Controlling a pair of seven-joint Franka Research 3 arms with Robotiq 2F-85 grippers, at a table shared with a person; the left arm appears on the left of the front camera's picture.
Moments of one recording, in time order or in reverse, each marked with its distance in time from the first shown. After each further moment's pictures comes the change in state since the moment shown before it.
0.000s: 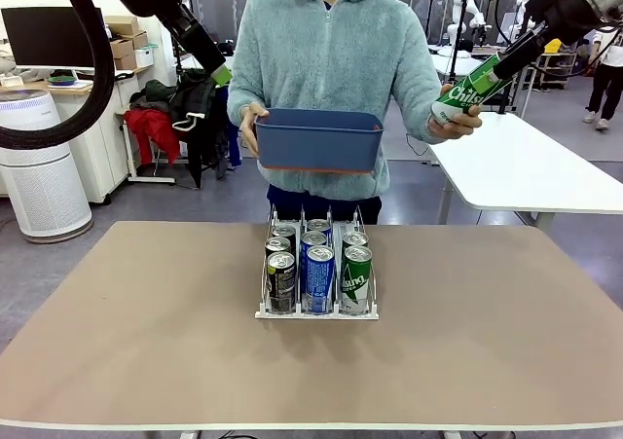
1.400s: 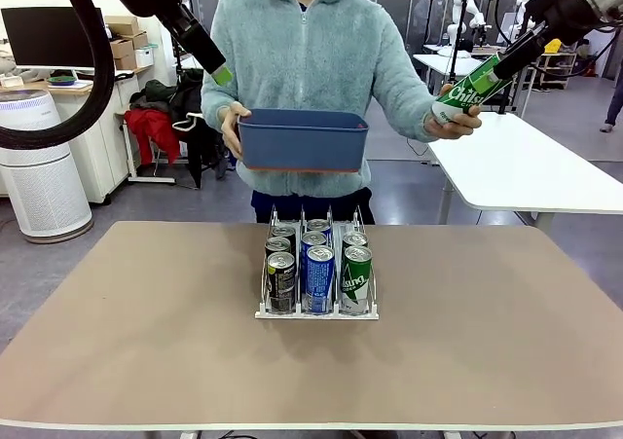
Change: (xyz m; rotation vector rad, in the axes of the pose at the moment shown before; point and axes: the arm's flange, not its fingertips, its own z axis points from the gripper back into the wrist) left arm 0.000 0.000 0.000 0.000 0.000 0.000; right arm 0.000 0.000 0.000 0.000 0.000 0.000
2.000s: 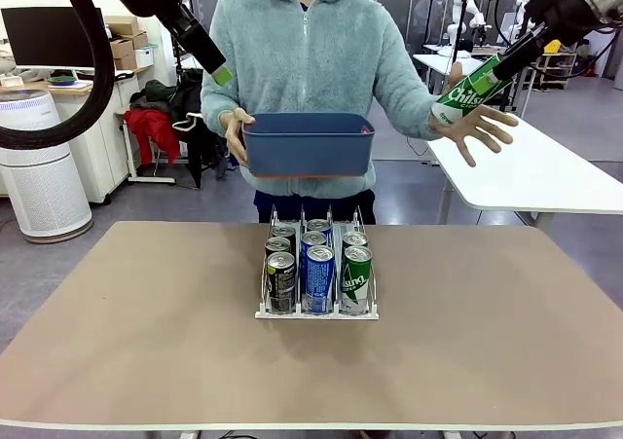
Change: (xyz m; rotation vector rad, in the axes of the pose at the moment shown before) left arm 0.000 0.000 0.000 0.000 0.000 0.000; right arm -0.001 0.000 -0.001 0.003 0.002 -0.002
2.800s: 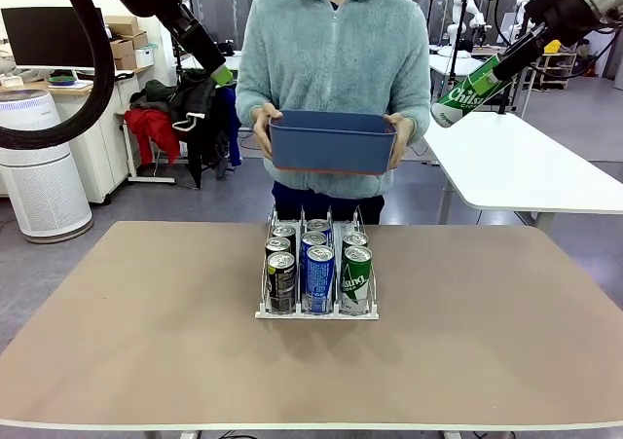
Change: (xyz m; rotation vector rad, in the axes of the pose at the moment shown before) left arm 0.000 0.000 0.000 0.000 0.000 0.000; right arm 0.000 0.000 0.000 0.000 0.000 0.000
